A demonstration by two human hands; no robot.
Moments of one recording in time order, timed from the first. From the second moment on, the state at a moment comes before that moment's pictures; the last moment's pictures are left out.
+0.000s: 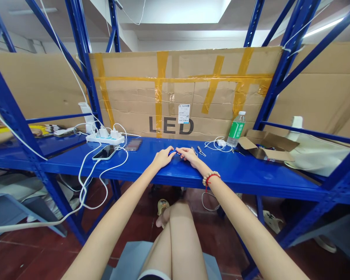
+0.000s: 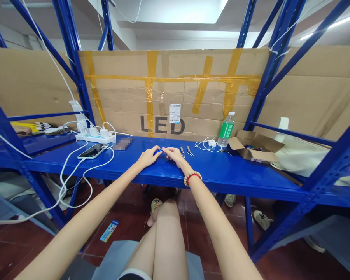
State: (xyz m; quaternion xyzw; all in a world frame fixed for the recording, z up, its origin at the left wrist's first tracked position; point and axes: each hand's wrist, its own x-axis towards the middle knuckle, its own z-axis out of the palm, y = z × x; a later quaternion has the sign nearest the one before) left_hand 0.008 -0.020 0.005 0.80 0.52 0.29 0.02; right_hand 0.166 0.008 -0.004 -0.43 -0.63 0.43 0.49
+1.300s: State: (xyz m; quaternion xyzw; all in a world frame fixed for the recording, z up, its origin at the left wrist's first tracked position) left_hand 0.007 -0.017 0.002 0.81 0.52 0.28 0.01; right_hand 0.166 0.004 -0.002 -0.43 -0.62 0.44 0.48
